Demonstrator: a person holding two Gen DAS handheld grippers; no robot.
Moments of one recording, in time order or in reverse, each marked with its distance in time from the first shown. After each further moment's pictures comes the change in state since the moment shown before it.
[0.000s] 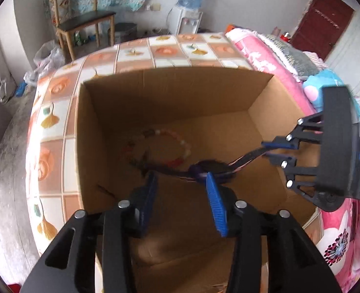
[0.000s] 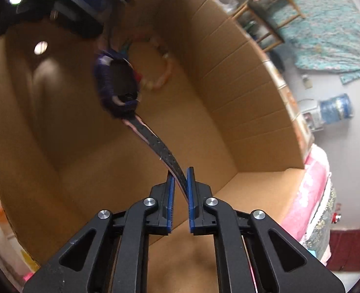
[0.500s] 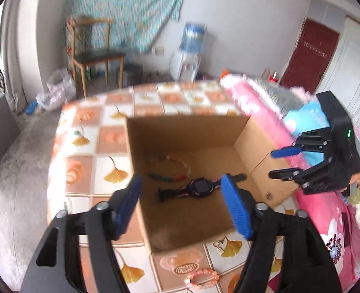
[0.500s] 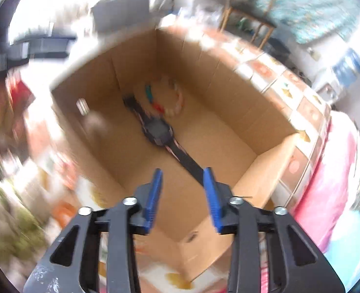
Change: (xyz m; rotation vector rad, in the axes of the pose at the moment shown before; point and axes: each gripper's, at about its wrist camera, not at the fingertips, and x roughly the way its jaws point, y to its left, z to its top) left arm -0.111 0.012 -0.048 -0.033 -0.305 -0.023; right arm -0.114 -0.050 -0.049 0.436 -0.278 0.273
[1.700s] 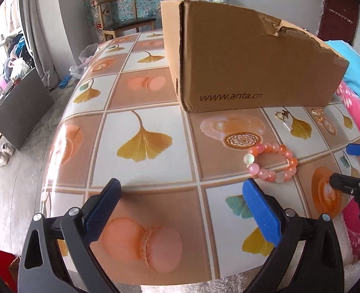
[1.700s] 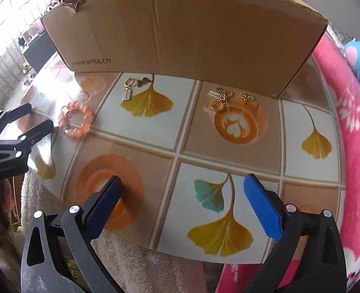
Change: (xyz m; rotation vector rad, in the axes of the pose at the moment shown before) left arm 0.041 0.006 -0.194 0.042 0.170 0.254; right arm 0.055 0.103 -0.167 0.453 0.101 -0.197
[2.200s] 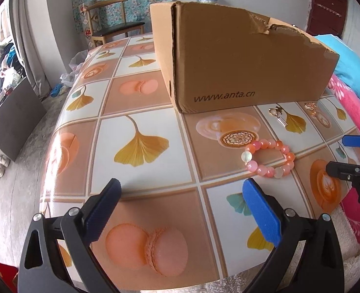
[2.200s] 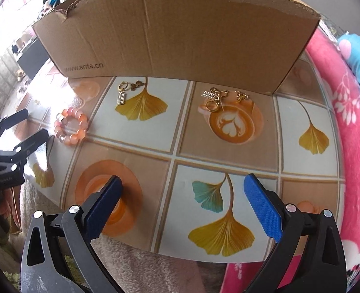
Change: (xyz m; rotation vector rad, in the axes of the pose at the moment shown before) left arm 0.002 0.003 0.001 0.060 -0.023 -0.046; right arm 0.019 0.008 0.008 0.062 -0.006 -0.027
